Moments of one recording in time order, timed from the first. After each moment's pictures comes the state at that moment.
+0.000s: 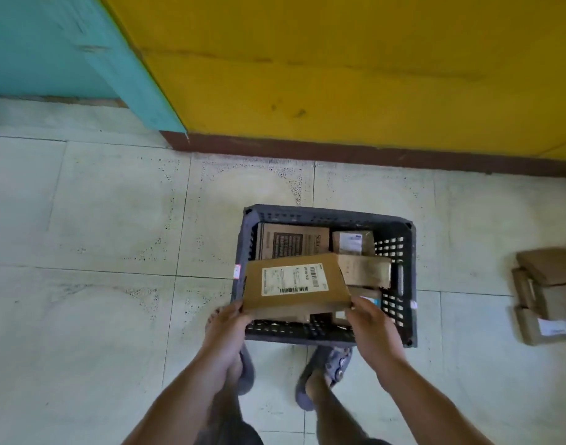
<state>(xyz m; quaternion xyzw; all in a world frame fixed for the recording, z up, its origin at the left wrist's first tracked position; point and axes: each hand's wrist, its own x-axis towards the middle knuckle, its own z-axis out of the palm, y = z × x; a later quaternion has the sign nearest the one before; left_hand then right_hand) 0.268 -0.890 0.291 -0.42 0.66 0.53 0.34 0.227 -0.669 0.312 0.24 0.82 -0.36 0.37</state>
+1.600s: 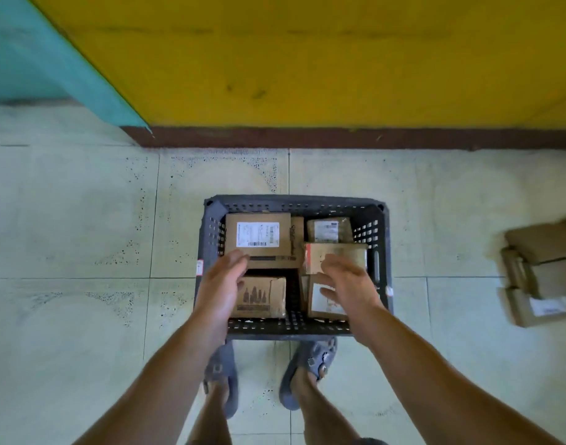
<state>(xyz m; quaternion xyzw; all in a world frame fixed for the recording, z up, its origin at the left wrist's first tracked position) 0.211 -0.807 0.303 -0.40 0.65 0.60 0.23 0.186 -0.621 0.299 0.36 0.66 -0.58 0.32</state>
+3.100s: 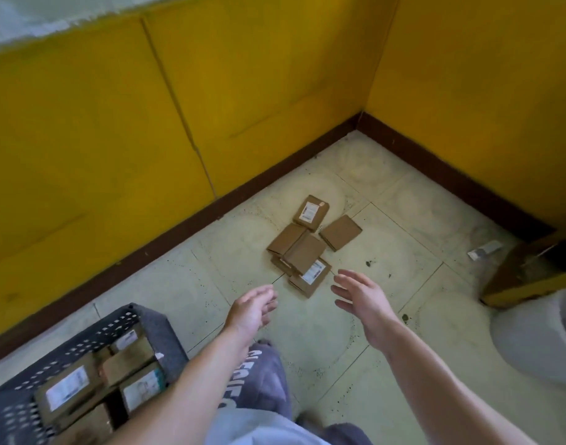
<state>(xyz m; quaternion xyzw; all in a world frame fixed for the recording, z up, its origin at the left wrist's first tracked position) 0.356 -0.159 0.546 -0.09 0.71 0.57 0.41 0.453 0.021 0.568 0.47 0.55 -0.69 0.01</state>
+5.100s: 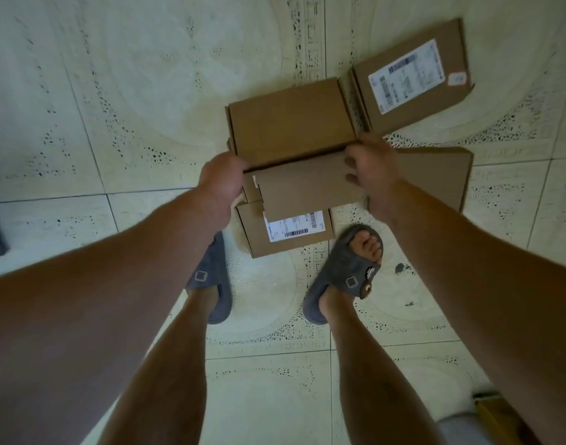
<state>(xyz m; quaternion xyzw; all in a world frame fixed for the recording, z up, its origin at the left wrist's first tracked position) 0.056 0.122 -0.030 -0.49 0.63 0.48 0.36 0.039 0.324 -0.037 0.40 0.71 -0.46 0.34</state>
